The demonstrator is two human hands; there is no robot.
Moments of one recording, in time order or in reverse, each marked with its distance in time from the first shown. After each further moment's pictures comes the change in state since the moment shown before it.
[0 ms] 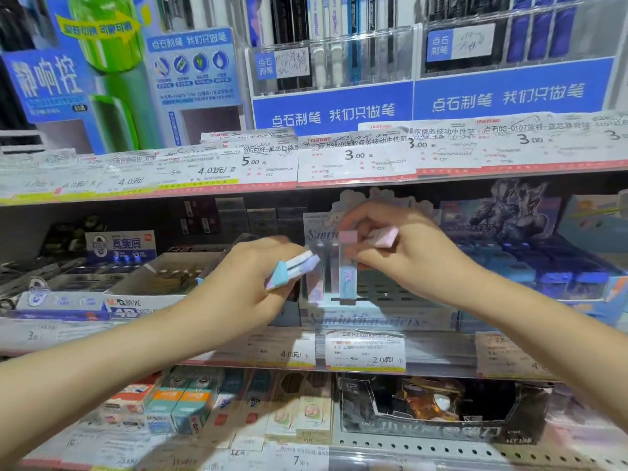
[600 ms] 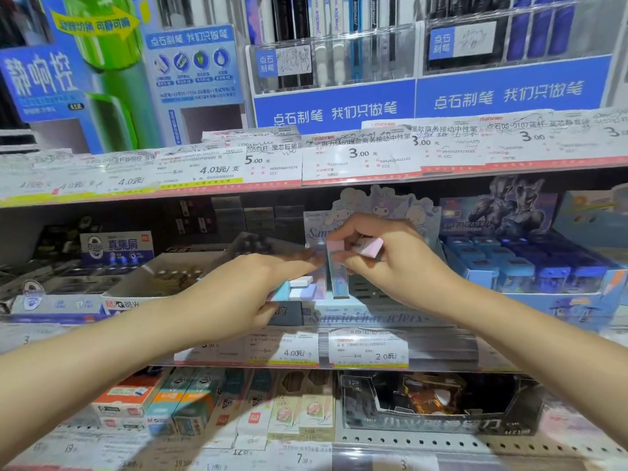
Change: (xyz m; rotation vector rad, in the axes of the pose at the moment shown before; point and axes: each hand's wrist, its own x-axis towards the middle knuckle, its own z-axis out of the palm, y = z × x) left_hand 0.001 -0.019 0.001 0.262 -0.277 -0.018; right_hand -0.001 0.007 0.021 -0.027 0.042 -0.002
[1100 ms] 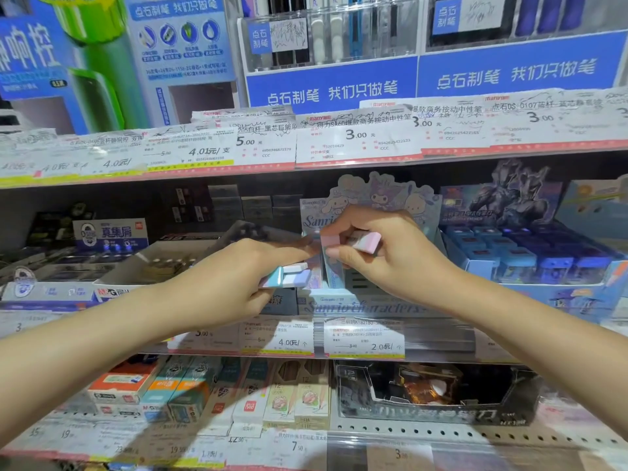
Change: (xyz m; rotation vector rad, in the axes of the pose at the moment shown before) left_hand -0.001 -0.003 -0.001 -0.067 -0.034 -0.026; right_hand -0.003 0.000 -0.001 -0.059 -0.032 -0.056
